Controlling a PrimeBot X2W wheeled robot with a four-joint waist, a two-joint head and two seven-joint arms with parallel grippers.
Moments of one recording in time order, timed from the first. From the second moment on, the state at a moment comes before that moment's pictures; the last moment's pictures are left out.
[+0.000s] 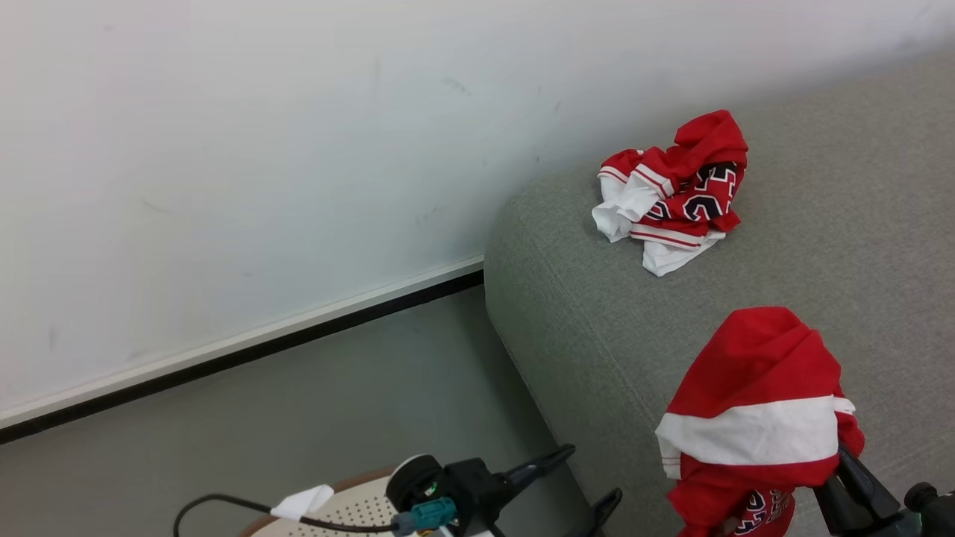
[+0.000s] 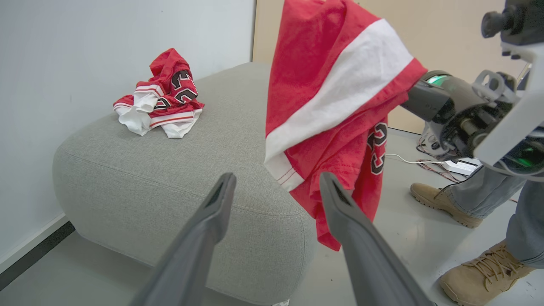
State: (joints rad) left arm -0.44 0.23 -1.02 0.26 -0.56 -0.07 -0.25; right arm 0.01 -0.40 0.27 0.01 0.41 0.13 -0.25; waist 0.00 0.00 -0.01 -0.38
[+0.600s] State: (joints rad) left arm -0.77 0.26 -1.00 0.18 -0.47 -0.10 -0.15; right arm -0.19 -0.23 0.04 -0.04 0.34 0.13 -0.26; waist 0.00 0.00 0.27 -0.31
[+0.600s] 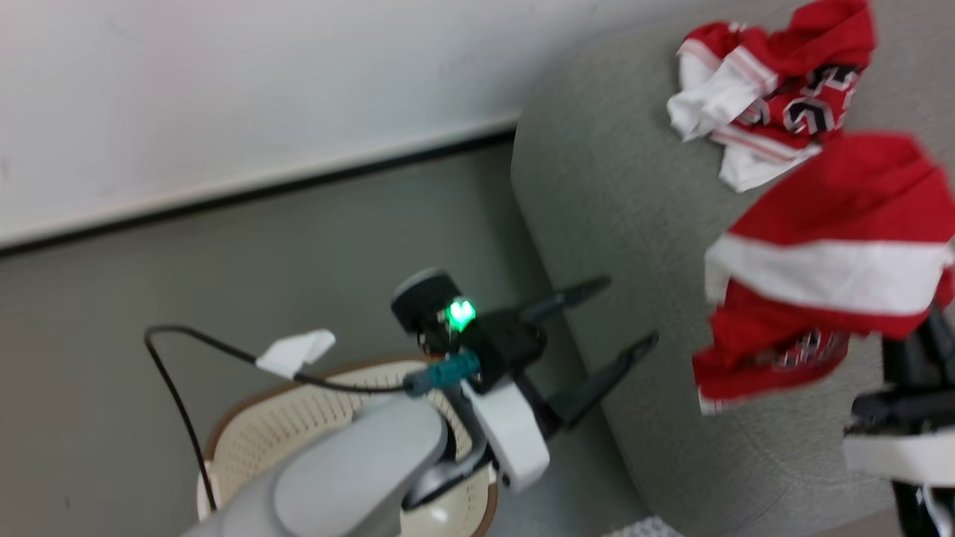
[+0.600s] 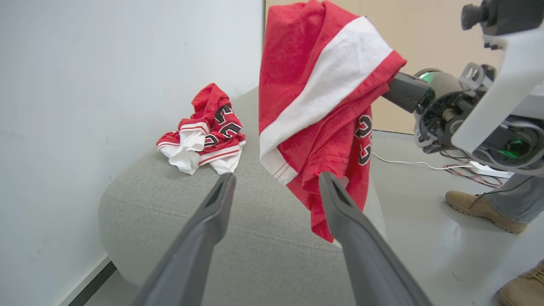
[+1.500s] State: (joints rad) left arm -1.11 0.26 -0.94 0.16 -0.41 -0.10 -0.15; right arm -1.09 -0.53 -0.35 0.49 0.35 0.13 -0.16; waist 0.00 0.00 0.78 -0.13
